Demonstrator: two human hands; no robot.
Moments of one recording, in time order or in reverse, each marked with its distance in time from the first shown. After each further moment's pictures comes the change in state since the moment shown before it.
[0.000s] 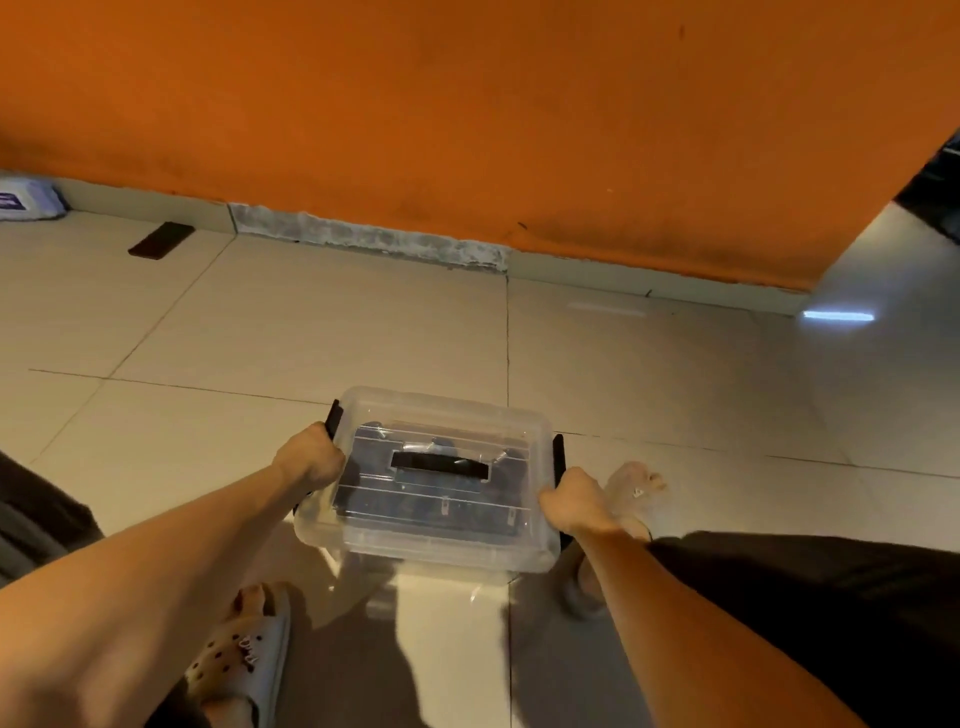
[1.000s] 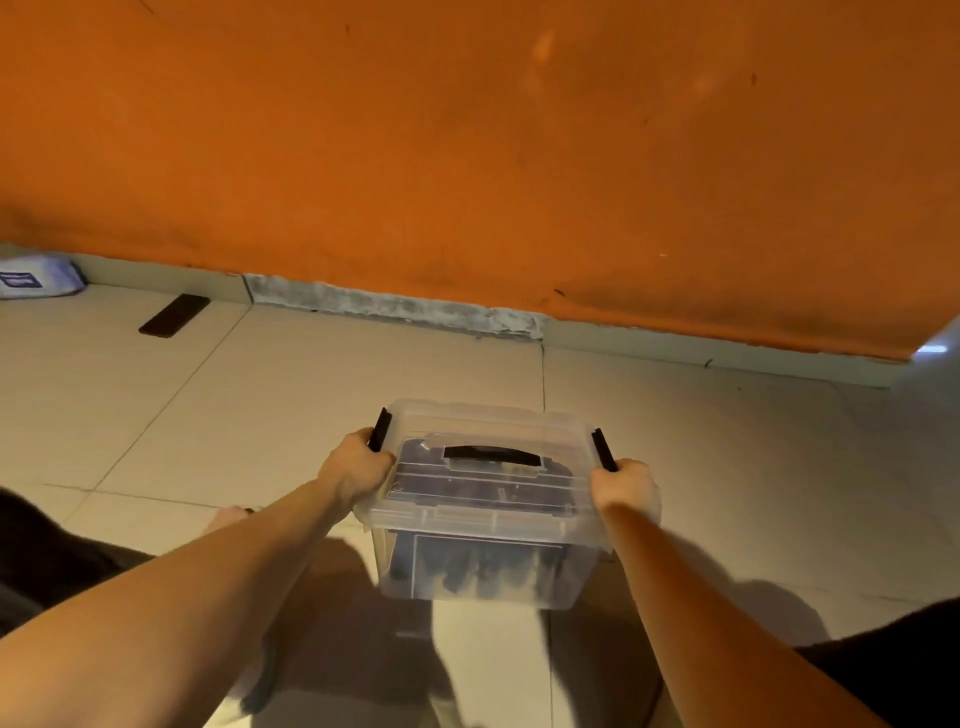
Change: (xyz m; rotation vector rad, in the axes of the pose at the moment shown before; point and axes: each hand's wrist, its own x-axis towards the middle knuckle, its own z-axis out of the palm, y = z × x) left_hand 0.156 0.109 -0.056 -0.375 0.020 0.023; right_hand 0.196 -0.111 -0.072 0.356 0.253 0.127
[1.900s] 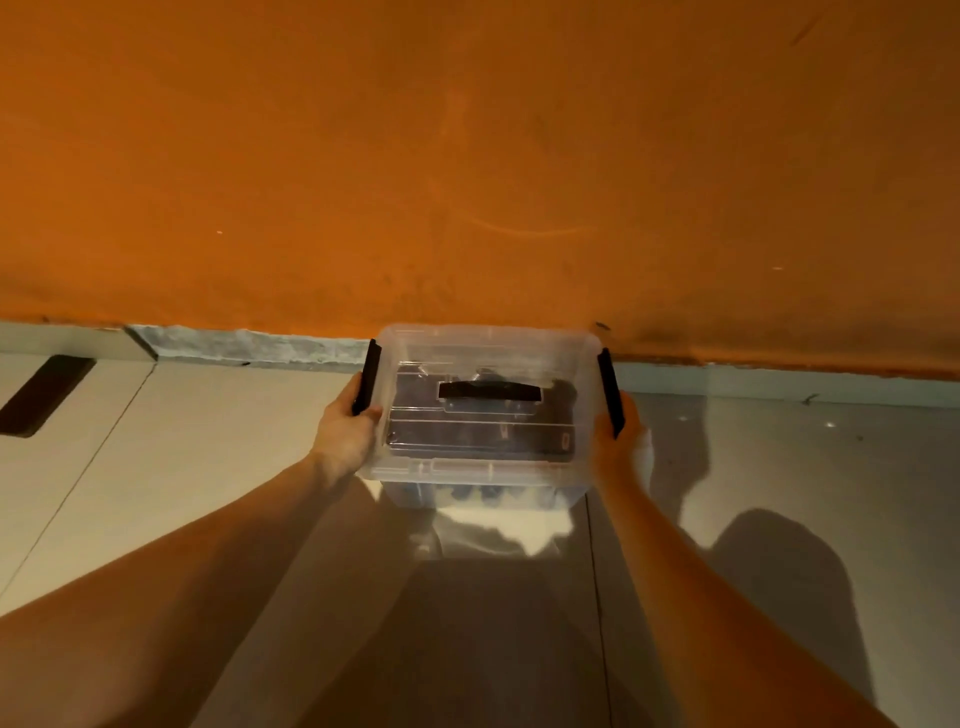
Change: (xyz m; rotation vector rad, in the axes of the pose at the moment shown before) left_hand 0.344 0.118 0.014 -0.257 0.023 0.120; right_hand 0.295 -0.154 0.148 0.233 0.152 -0.296
